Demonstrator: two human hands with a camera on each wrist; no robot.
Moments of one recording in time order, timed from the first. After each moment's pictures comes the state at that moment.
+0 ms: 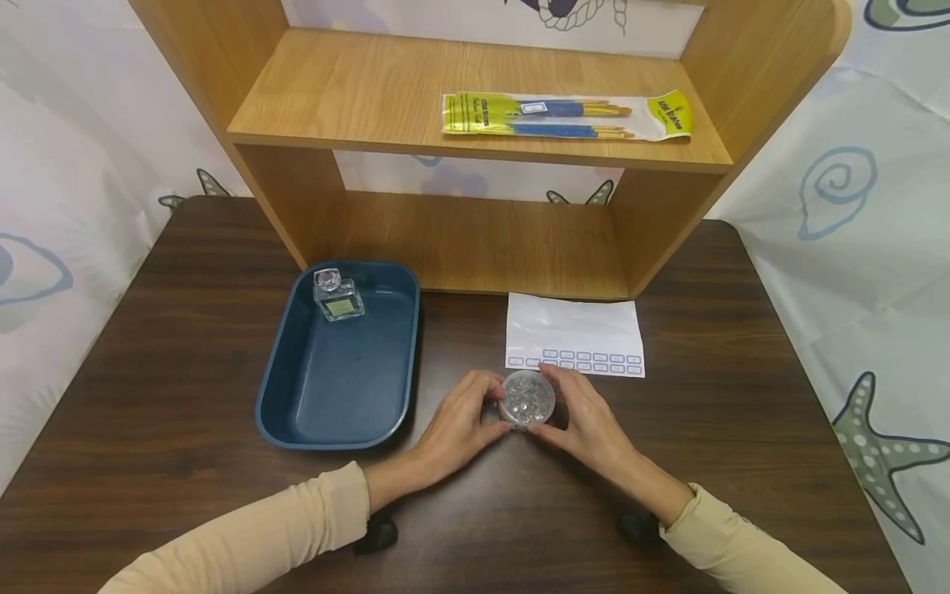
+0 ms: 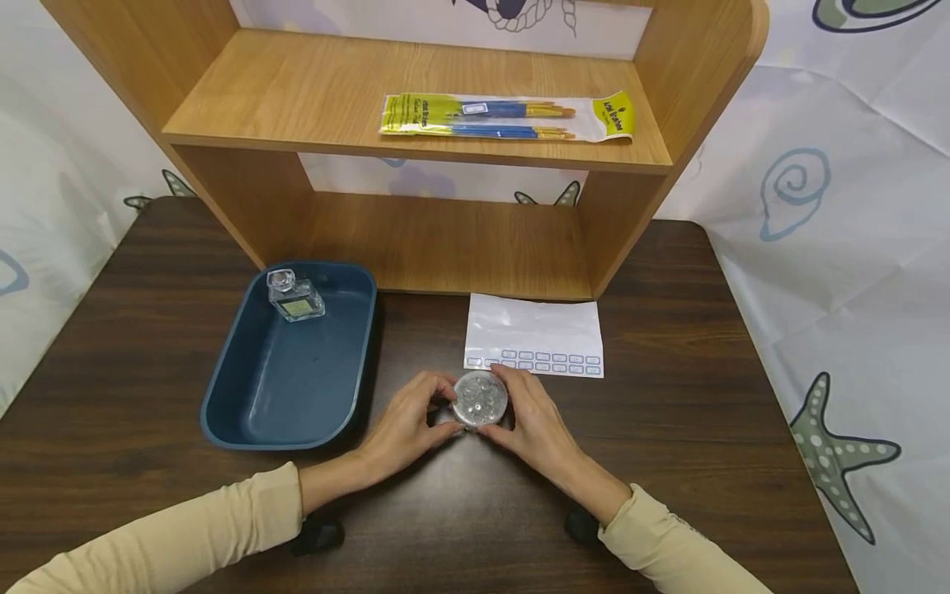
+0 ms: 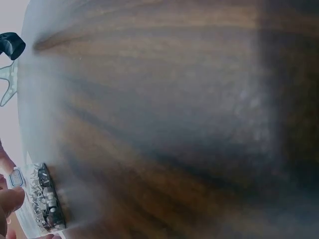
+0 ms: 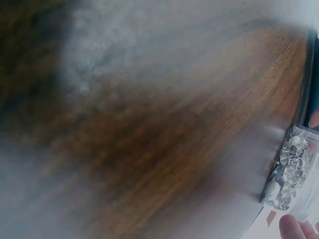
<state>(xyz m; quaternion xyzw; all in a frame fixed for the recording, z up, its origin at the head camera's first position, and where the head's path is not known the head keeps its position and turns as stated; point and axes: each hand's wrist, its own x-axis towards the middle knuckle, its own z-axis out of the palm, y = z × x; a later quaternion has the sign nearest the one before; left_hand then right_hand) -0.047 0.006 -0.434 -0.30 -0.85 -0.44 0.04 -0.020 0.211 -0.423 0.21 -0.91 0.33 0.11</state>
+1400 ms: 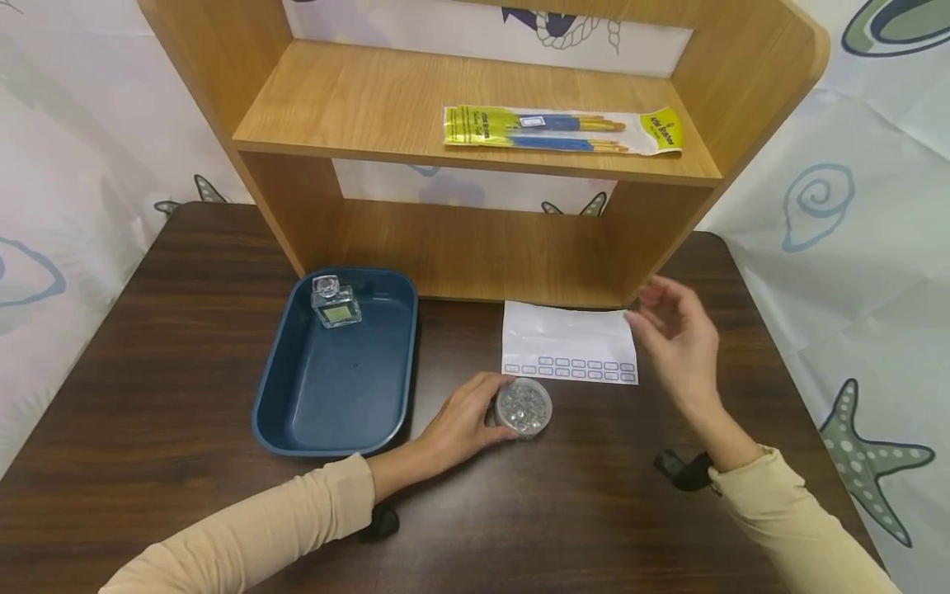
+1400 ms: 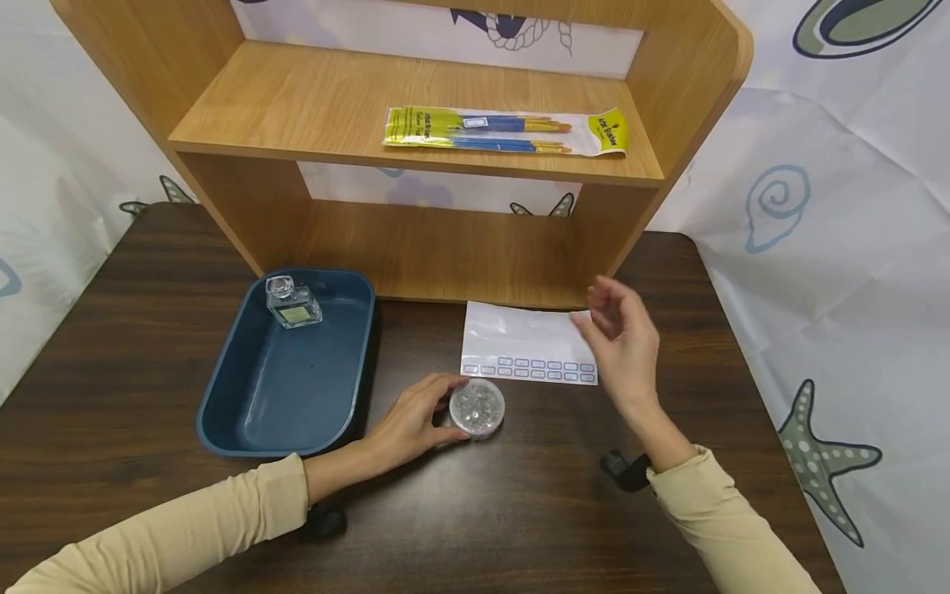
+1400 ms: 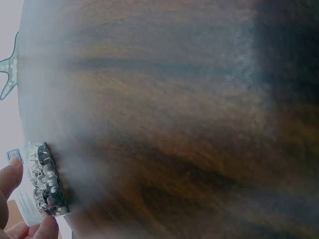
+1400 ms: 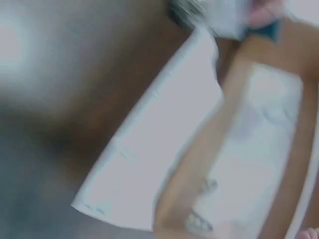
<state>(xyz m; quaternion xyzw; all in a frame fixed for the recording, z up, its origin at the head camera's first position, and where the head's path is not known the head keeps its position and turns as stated) -0.058 0.012 -0.430 -0.32 -0.86 -0.41 -0.02 -0.071 0.277 -0.352 0.04 -0.80 0.52 0.28</state>
